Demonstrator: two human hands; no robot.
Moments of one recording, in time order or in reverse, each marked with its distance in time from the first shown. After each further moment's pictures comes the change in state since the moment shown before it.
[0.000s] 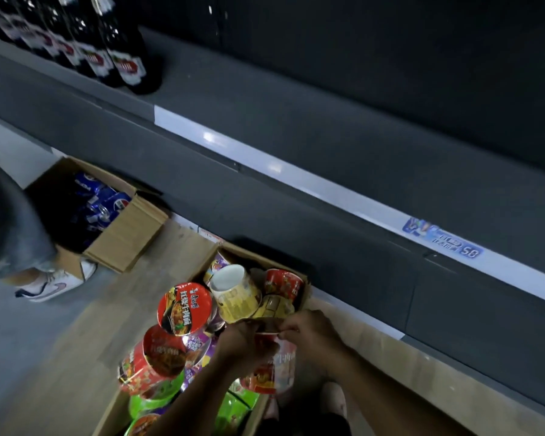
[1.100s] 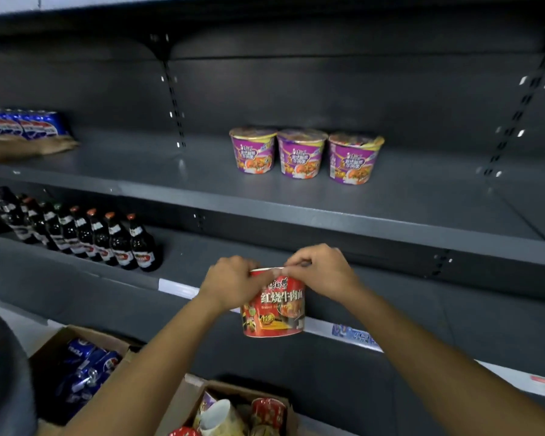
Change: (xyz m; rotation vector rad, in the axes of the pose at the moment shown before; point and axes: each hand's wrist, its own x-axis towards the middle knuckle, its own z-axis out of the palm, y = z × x) left_hand -0.130 0.293 -0.249 0.352 0.461 0.404; right_hand -0.212 -0.178 -0.266 0.013 0.748 -0.348
